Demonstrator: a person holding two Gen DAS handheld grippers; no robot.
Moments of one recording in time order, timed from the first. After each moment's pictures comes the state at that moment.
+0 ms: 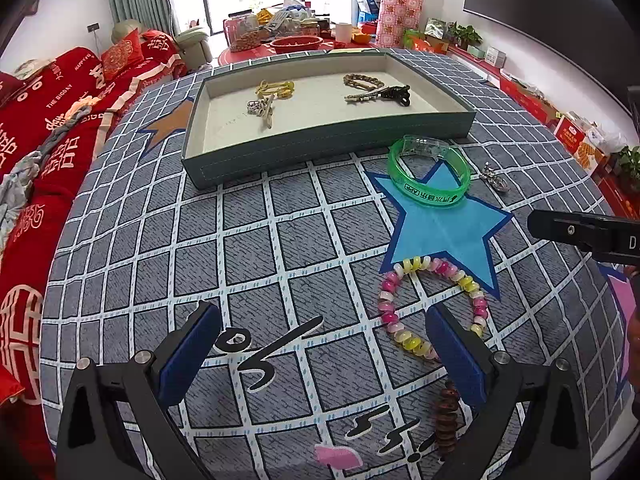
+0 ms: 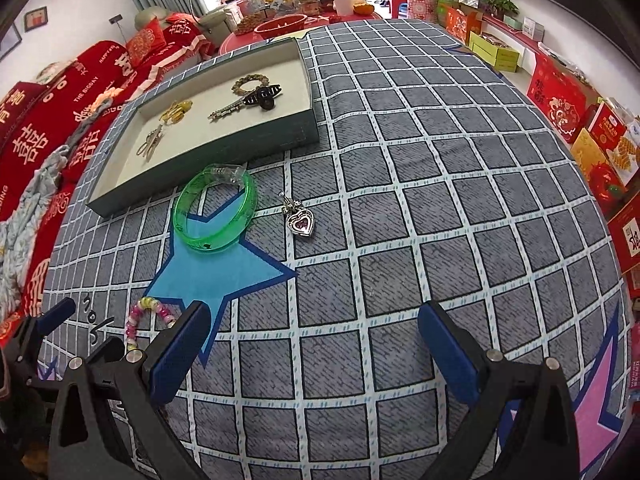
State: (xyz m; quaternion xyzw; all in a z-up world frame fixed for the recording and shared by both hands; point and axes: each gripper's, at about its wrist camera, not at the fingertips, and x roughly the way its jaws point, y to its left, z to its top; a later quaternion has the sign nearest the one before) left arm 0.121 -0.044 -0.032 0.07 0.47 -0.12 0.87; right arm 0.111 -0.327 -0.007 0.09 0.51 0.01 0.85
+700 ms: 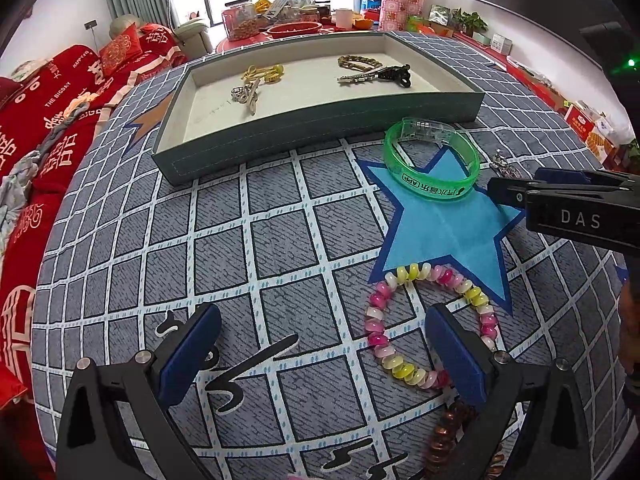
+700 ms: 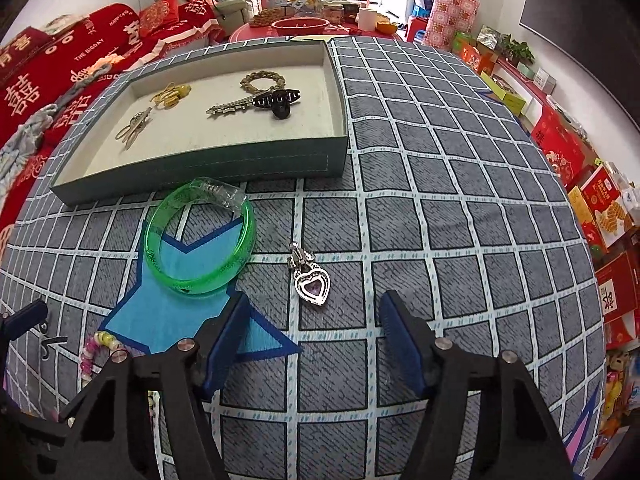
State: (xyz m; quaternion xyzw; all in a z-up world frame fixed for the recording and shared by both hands) left arm 0.135 -0.065 -0.046 0.08 0.49 -0.11 0.86; right arm 0.156 -0.299 -0.019 -0.01 0.50 -0.01 0.87
